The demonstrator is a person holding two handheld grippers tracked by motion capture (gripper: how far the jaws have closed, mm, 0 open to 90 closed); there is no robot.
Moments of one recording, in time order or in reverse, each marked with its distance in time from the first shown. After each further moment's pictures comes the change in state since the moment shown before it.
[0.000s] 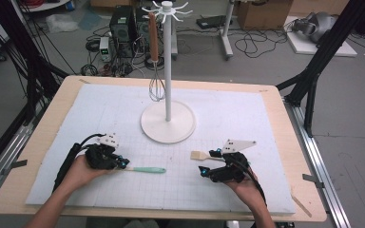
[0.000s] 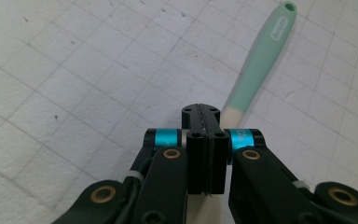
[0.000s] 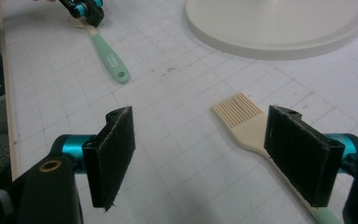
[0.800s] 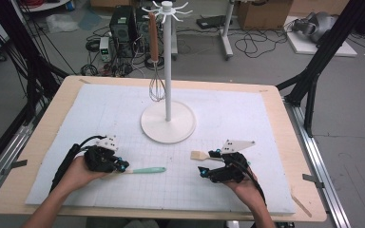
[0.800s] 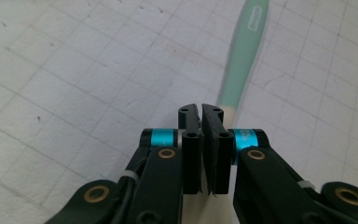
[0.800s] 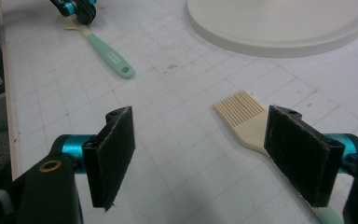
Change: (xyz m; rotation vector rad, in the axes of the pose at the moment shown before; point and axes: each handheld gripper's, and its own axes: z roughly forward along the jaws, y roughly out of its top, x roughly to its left) left arm -0.009 0.003 -0.007 0.013 -0.025 0.078; right arm 0.000 0.000 0.001 0.012 0.002 -0.004
